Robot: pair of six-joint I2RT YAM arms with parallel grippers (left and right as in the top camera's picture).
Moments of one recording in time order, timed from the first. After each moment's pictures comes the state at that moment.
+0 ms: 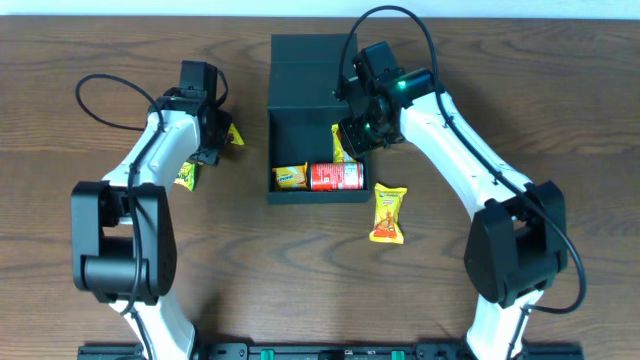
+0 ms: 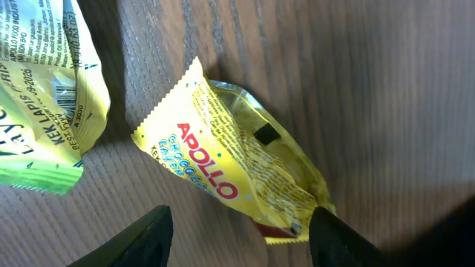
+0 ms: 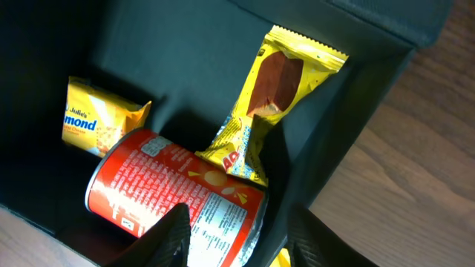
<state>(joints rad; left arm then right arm) -0.08 1.93 1.32 -0.65 -0.06 -1.35 0.43 2.00 1.67 -0.97 -0.18 0.00</state>
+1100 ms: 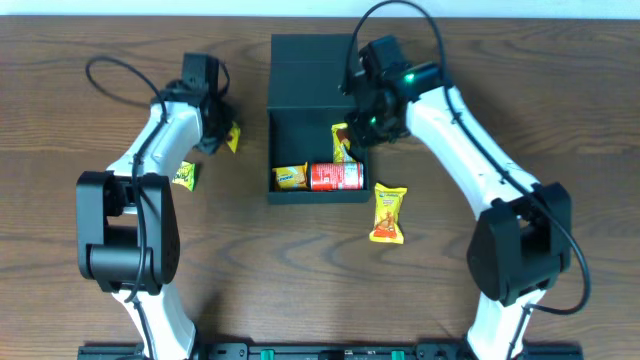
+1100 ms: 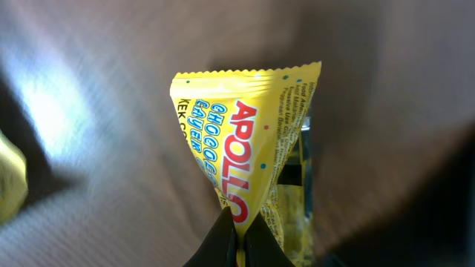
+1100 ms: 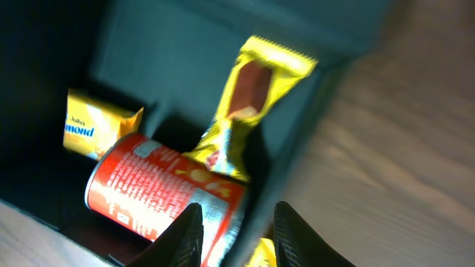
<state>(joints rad) -0.08 1.98 1.45 -0.64 -0.04 -1.00 0.38 2.00 1.76 -1.04 -0.18 0.00</state>
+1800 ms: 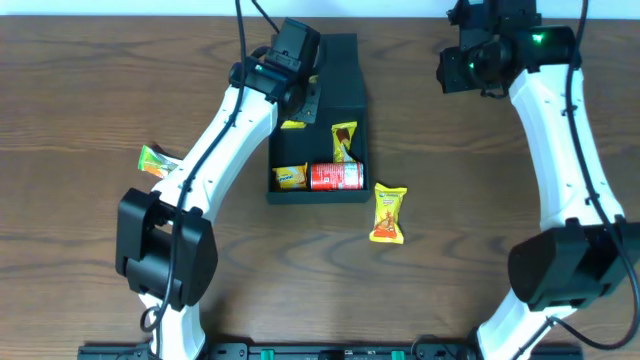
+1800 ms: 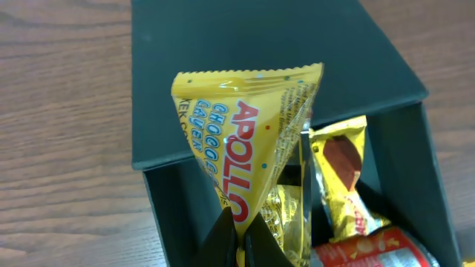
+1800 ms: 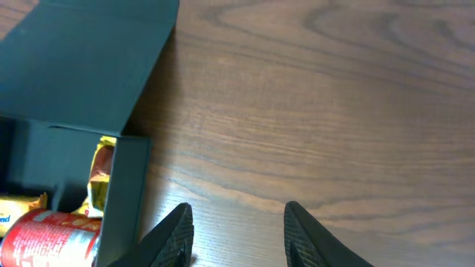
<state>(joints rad) -0.43 1.98 1.76 -0.88 -0.06 -0.17 0.08 1.90 1.93 -1.07 -0.09 -0.05</state>
